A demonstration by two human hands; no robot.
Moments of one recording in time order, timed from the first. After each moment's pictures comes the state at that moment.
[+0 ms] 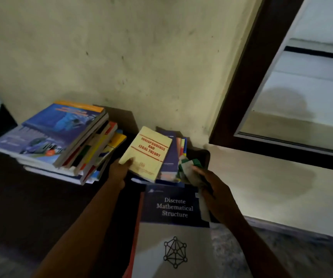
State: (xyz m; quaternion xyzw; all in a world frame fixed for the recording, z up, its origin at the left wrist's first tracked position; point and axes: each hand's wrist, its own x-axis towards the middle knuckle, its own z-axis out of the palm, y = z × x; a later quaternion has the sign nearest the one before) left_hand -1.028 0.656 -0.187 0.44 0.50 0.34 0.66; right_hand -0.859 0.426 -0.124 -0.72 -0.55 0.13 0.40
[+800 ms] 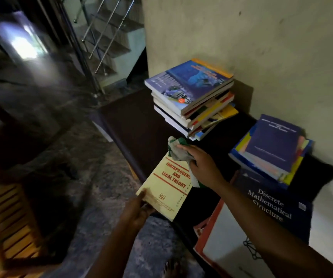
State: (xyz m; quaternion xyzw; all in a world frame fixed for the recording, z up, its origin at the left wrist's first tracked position) left_hand -1.247 0.464 -0.230 -0.01 0.57 0.49 0.66; right_hand -1.054 0.570 -0.199 -0.49 -0.76 0.33 0.28
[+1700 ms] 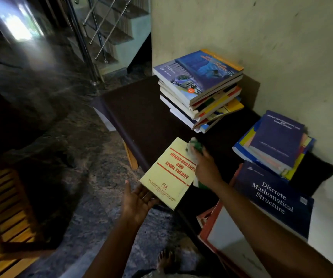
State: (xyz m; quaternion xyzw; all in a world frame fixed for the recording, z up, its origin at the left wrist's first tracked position) left_hand -1.257 0.450 -0.244 -0.09 0.49 0.54 0.68; right_hand -1.067 0.543 -0.211 -0.64 -0.69 0.30 0.13
